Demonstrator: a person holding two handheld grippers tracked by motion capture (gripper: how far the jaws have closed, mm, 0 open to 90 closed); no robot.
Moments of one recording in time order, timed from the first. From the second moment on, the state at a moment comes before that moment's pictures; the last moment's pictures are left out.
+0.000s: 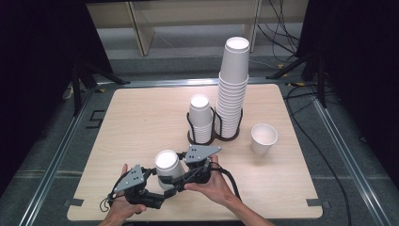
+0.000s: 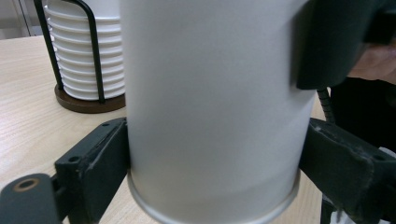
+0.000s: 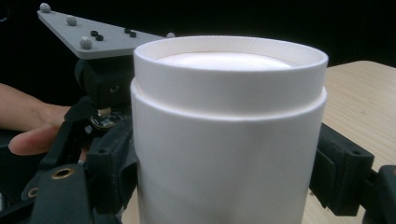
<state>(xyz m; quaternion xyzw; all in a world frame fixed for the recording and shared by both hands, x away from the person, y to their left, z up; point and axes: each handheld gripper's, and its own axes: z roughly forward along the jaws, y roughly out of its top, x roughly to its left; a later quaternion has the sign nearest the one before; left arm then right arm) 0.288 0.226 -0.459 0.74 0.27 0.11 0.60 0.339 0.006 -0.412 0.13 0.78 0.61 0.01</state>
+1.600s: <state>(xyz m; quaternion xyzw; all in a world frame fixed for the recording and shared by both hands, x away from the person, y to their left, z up) 0.283 0.229 -0.455 0.81 0.21 0.16 0.53 0.337 -0.008 -0.370 0.05 0.87 0.50 0.01</state>
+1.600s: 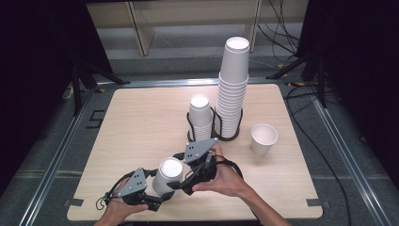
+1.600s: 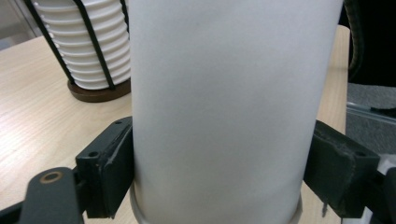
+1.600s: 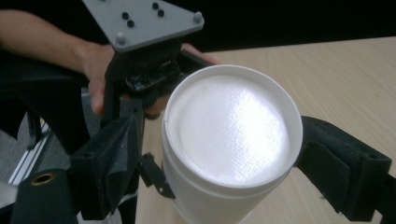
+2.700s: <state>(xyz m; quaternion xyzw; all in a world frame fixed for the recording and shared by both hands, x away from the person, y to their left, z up) 0.274 0.223 -0.451 0.85 0.17 0.16 0.48 0.341 0.030 -0.369 -0.05 0.94 0.34 -0.02</state>
